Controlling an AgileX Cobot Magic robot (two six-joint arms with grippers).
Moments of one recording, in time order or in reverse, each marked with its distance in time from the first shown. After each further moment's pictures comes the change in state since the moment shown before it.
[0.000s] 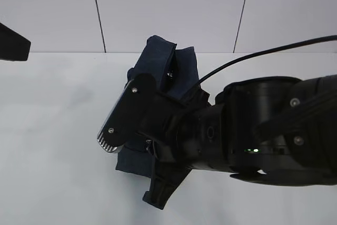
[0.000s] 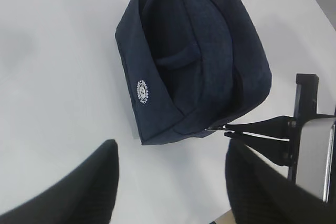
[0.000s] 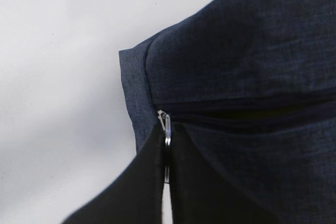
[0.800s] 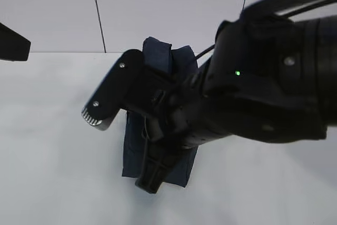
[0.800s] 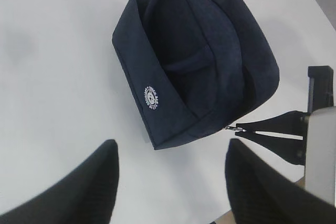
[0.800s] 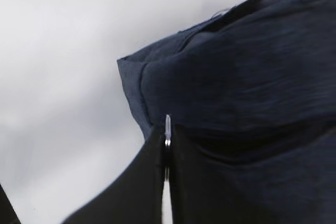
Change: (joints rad) left arm 0.000 0.000 0.000 0.000 0.000 0.000; right arm 0.000 0.000 -0.150 0.303 0.216 -0.282
